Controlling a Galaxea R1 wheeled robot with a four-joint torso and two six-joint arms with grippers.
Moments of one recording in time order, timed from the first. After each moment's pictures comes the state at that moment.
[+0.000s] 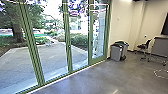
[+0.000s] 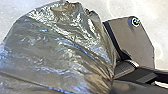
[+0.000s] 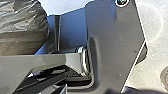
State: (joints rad) left arm 1.46 3.02 -2.72 -0.22 0.05 0.28; right arm -1.58 3.03 -2.70 -0.16 -0.02 0.15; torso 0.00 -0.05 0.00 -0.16
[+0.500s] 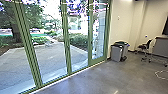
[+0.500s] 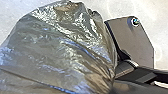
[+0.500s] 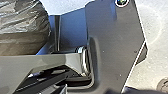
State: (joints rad) left arm 1.46 3.02 -2.72 -0.22 0.06 0.28; right arm -1.58 3.03 -2.70 -0.16 -0.02 0.15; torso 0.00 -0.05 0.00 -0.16
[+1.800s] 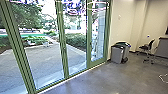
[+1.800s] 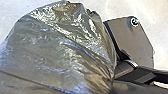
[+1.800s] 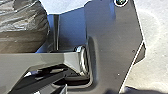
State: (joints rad) left arm 1.46 3.02 -2.72 -0.22 0.05 0.28; right arm -1.58 3.04 -2.71 -0.17 -0.02 0.15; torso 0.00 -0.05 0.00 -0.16
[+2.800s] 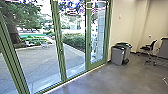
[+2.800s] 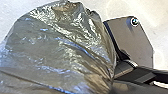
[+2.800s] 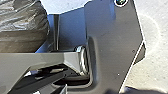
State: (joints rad) left arm 1.46 3.02 -2.72 -0.22 0.06 0.28; right arm -1.58 3.04 -2.71 -0.17 -0.01 0.15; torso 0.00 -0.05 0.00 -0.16
